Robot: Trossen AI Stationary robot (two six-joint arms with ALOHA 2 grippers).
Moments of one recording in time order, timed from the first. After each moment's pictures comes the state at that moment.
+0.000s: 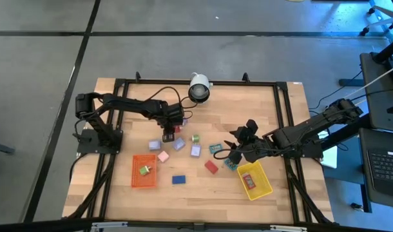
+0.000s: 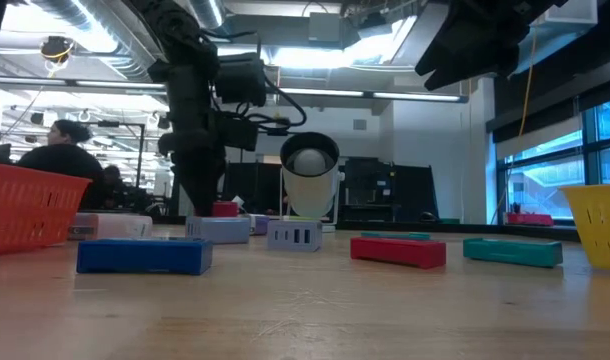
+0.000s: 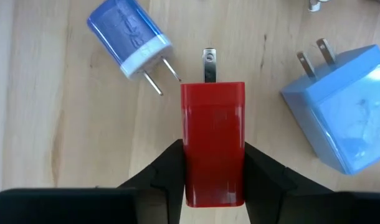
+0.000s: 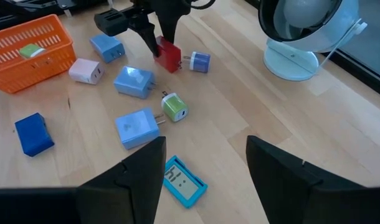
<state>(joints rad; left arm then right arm) 0.27 1.65 0.94 -0.60 0.04 0.09 0.44 1.28 0.92 -0.53 0.72 0.72</state>
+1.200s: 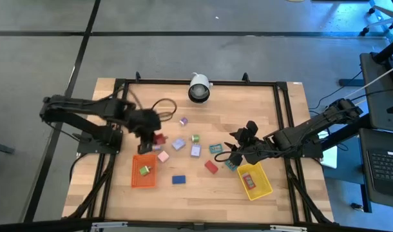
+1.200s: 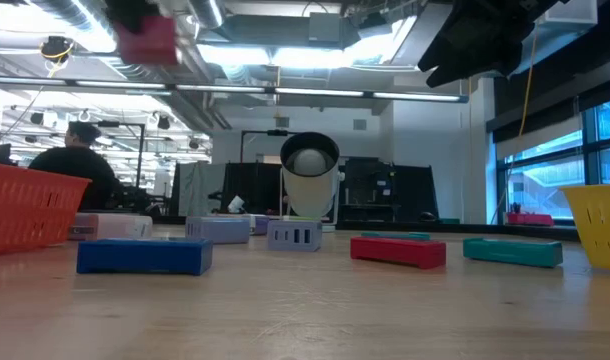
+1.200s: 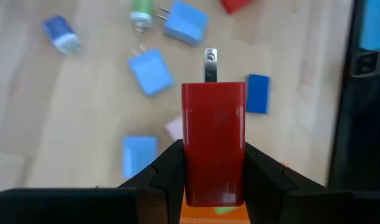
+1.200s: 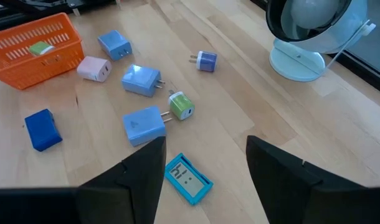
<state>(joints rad) -0.10 1.16 1.19 -1.11 0.07 -0.41 0.46 1.28 0.92 -0.52 0.72 0.72</state>
